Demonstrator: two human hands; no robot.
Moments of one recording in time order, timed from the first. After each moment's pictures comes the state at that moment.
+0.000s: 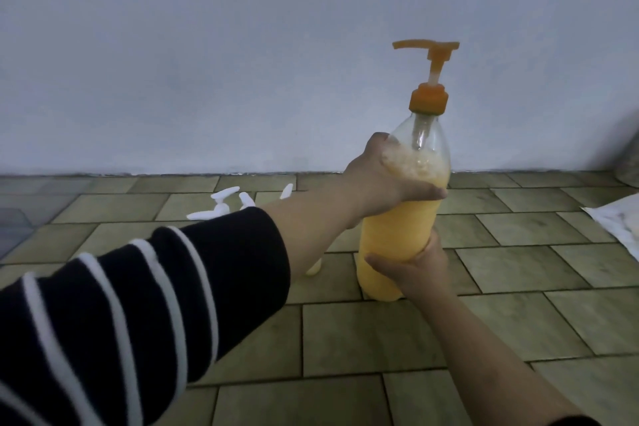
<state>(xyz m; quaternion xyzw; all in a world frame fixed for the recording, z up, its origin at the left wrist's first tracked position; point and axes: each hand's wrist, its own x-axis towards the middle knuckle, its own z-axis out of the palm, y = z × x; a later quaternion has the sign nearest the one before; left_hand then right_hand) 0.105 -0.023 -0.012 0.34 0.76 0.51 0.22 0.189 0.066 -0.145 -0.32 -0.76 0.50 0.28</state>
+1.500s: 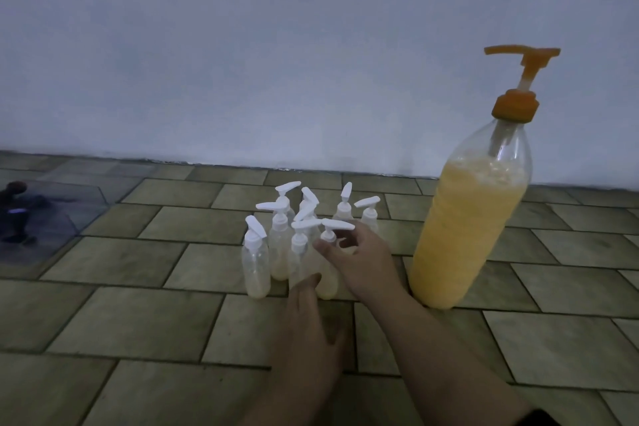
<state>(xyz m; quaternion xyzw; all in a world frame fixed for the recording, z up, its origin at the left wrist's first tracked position) 0.152 -0.185 -0.173 0.21 0.86 0.46 0.01 0.129 -0.069 -0.114 -0.15 -0.80 0.55 0.17</state>
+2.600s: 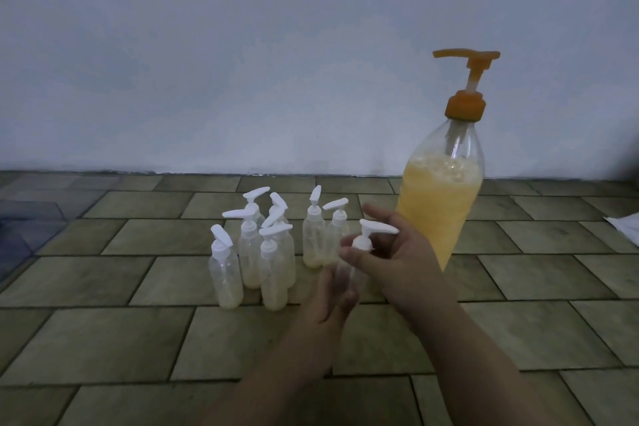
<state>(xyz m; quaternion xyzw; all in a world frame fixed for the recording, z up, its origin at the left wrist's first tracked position) 0.148 -0.152 -0.144 0.33 0.67 0.64 0.19 0.190 -0.029 -0.080 -0.12 -0.69 0.68 0.21</state>
